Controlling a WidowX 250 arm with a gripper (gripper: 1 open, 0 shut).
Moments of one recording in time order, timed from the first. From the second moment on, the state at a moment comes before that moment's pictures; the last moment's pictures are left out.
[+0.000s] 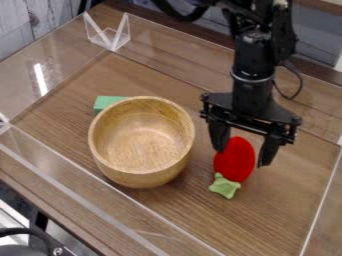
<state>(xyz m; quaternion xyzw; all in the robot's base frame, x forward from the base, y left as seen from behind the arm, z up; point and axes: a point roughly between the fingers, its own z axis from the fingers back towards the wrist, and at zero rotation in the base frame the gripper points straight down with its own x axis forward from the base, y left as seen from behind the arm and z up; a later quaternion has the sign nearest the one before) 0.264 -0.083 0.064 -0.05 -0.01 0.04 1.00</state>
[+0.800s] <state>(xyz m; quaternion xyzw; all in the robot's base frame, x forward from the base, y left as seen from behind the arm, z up) 0.273 -0.094 0.043 -0.04 -0.02 0.04 1.00</state>
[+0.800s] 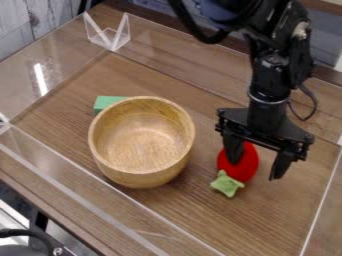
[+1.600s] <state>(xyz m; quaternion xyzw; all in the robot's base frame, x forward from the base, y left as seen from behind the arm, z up) 0.294 -0.094 0.038 -0.03 -0.03 0.05 1.00</state>
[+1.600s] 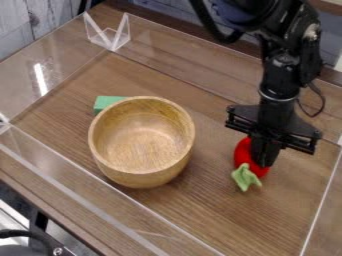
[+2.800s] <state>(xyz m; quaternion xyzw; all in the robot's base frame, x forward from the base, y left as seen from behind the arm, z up) 0.257 -0.031 0.131 -0.01 -0.09 0.18 0.98</state>
